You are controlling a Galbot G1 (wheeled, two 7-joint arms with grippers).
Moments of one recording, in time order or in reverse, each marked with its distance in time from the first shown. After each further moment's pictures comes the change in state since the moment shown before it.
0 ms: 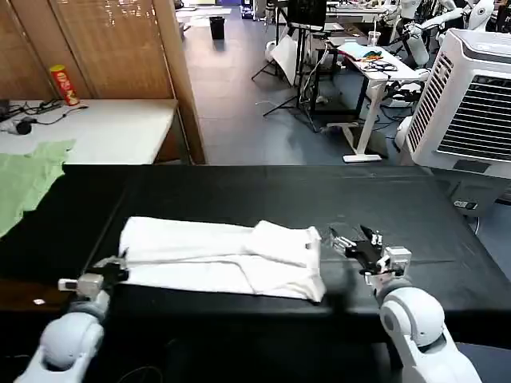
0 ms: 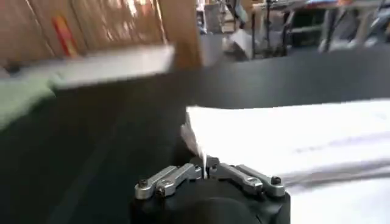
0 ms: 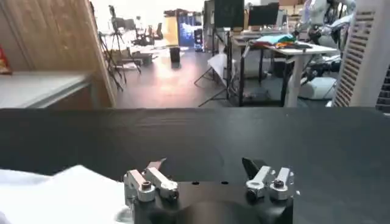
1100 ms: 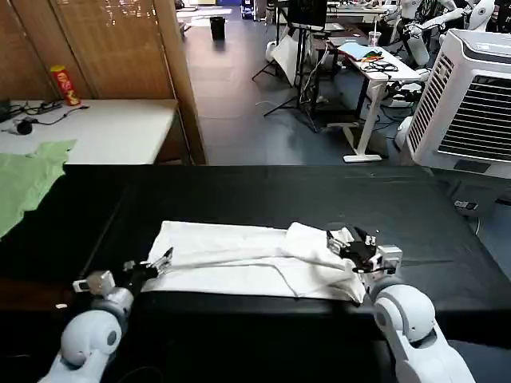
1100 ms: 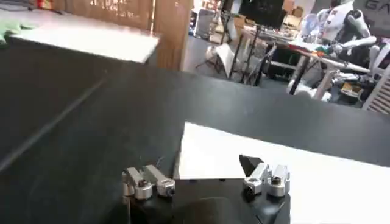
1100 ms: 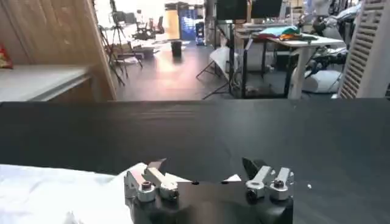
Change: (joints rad) left arm -0.021 -0.184 0.072 -0.094 -0.422 0.123 -0.002; right arm 0.031 -0.003 -0.034 -0.037 0.005 -0.002 0.011
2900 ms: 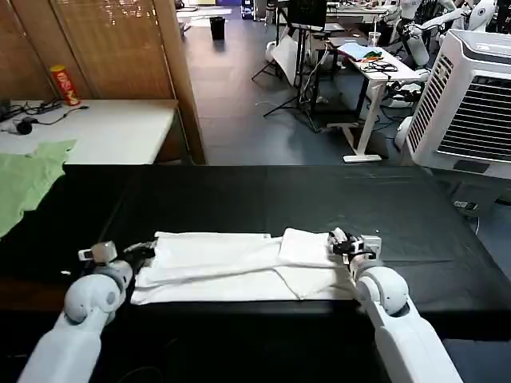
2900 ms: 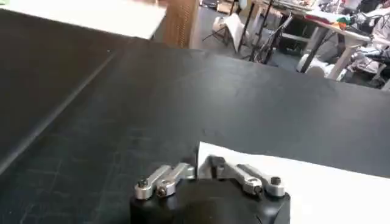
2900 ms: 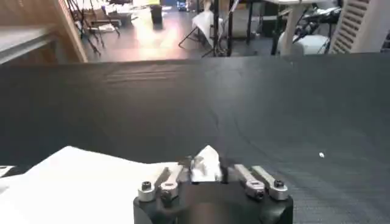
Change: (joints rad) left arm -0.244 0.088 0.076 0.179 -0.049 0.082 -0.039; right arm 0.169 0.056 -0.084 -0.310 -0.058 0.029 0.090
